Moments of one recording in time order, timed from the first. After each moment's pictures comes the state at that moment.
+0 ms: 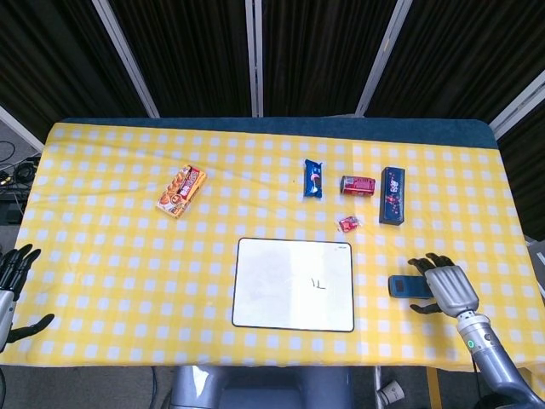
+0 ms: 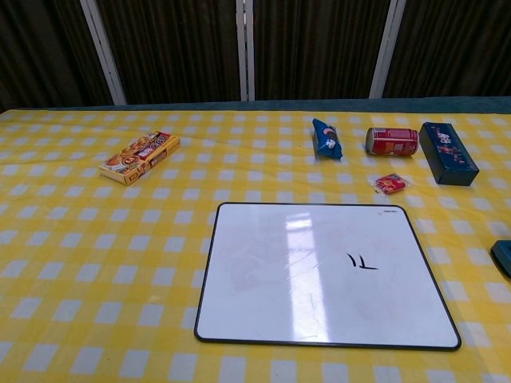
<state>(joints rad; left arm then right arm) 0.00 -0.98 0.02 -1.80 1.58 1.54 0.08 0.31 -1.28 0.03 -1.36 -1.46 1.05 -0.09</state>
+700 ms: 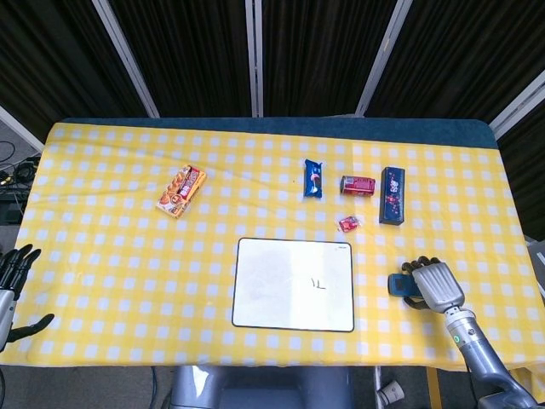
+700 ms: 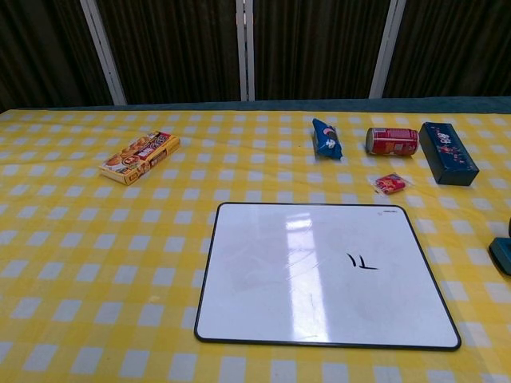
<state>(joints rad) -0.01 -0.98 0.02 -1.80 1.57 1.53 0.08 0.34 -1.43 0.00 -1.14 -1.51 1.08 -0.11</state>
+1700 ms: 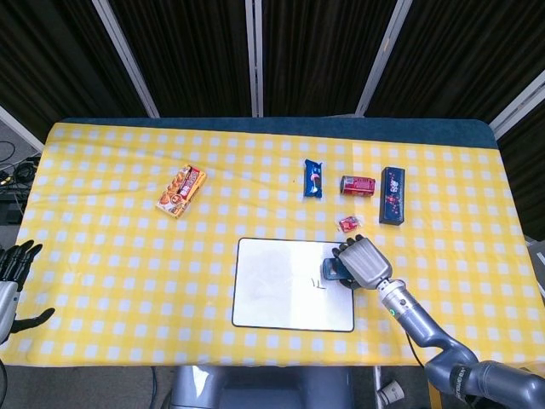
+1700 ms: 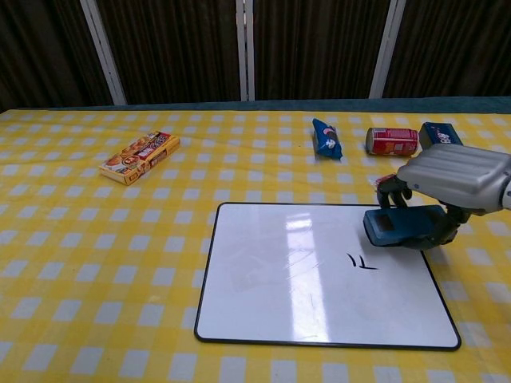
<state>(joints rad) -0.05 -1.00 -0.01 -1.78 1.48 1.45 0.09 0.59 -1.49 0.11 -1.36 -1.48 0.90 -0.39</state>
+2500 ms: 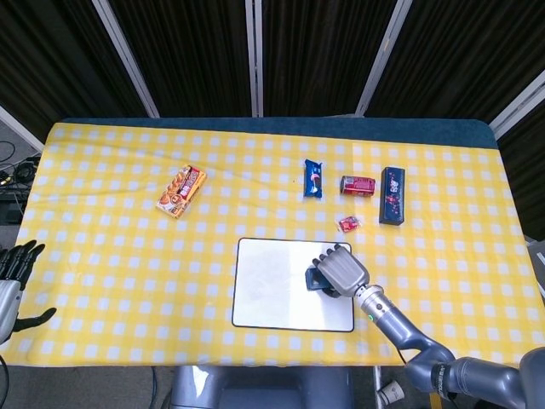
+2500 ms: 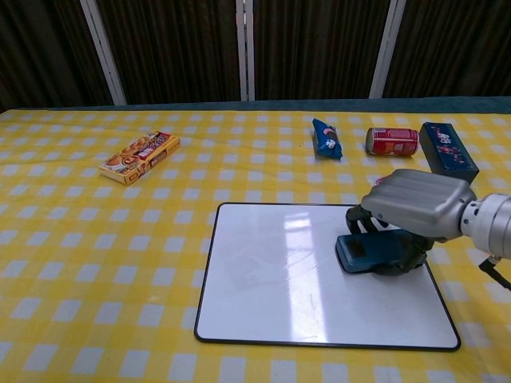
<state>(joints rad) -0.06 -1.00 -0.01 -1.77 1.47 1.43 0.09 0.66 -1.54 0.04 -1.40 -1.42 0.84 -0.51</state>
